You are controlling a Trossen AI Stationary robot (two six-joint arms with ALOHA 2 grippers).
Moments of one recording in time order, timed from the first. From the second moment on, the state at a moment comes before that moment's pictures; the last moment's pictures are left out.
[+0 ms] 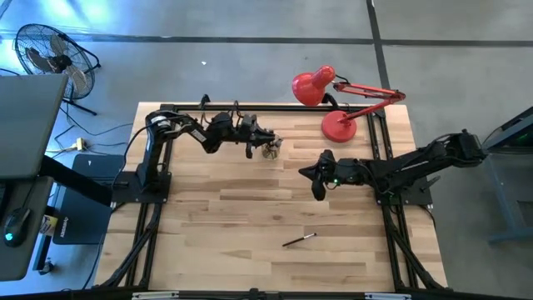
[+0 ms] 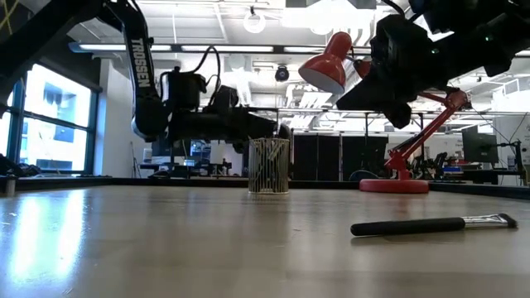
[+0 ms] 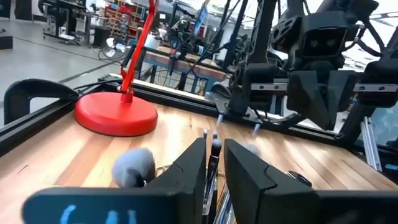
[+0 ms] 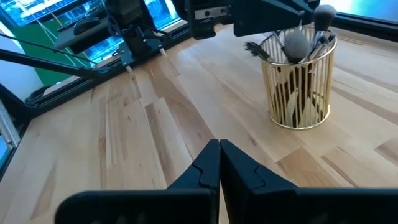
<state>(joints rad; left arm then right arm) 0.55 2.05 0.77 1.39 0.62 -0.29 0.07 1.21 0.38 0.48 0.29 0.50</state>
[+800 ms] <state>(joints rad) 0.55 2.03 0.85 1.37 0.82 -0.29 0.05 1.21 0.38 0.48 0.29 0.49</state>
